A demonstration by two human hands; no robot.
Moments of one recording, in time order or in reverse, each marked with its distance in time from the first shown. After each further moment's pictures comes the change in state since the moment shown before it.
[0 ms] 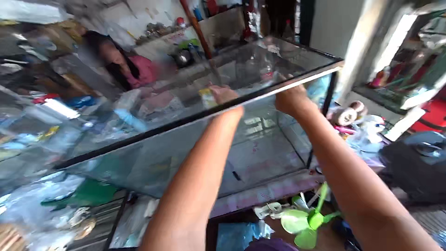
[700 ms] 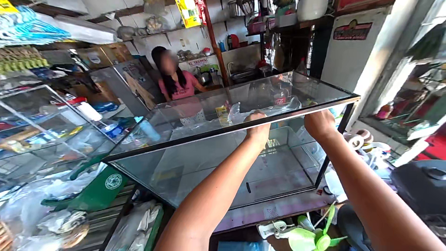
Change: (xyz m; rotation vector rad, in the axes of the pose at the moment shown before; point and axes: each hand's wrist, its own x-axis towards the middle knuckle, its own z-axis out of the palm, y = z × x) left_hand -0.037 -0.003 0.005 0.219 0.176 0.221; right_hand -0.015 -0.021 -0.024 -0.136 -0.016 0.265
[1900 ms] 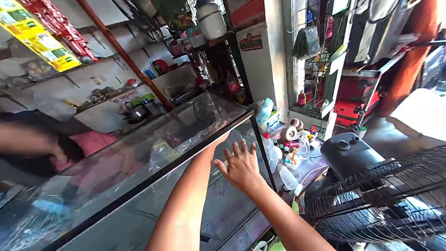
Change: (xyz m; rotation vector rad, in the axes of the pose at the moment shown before) left_hand 0.171 0.083 0.090 -0.435 -0.264 0.289; right_hand -0.048 0.006 0.052 0.158 -0.076 0.009
